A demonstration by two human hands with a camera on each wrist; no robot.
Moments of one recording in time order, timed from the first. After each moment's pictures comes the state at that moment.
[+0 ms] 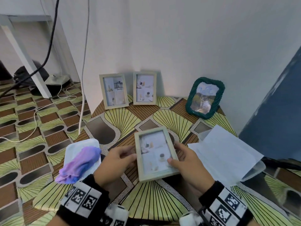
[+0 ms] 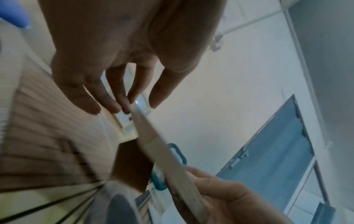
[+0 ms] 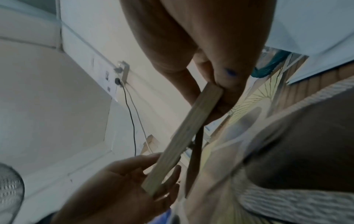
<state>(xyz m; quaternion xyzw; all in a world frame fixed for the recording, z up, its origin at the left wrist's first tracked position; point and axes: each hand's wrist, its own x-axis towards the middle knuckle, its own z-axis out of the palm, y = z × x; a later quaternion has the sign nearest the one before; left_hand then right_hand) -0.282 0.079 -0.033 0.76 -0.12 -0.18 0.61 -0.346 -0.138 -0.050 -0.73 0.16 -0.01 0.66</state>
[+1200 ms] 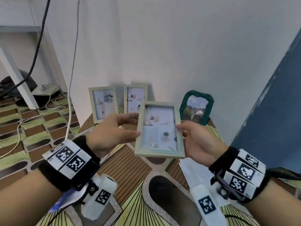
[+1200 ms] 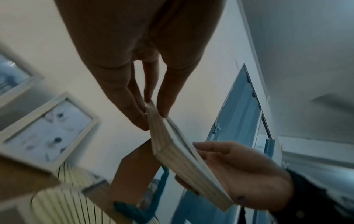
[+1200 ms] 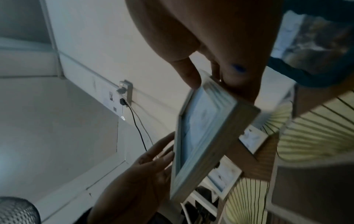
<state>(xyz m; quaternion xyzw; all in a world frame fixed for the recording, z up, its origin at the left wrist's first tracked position) -0.216 0.045 0.065 0.66 -0.18 -0.20 0.70 -0.300 -0.180 0.066 -0.53 0.16 0.03 0.83</state>
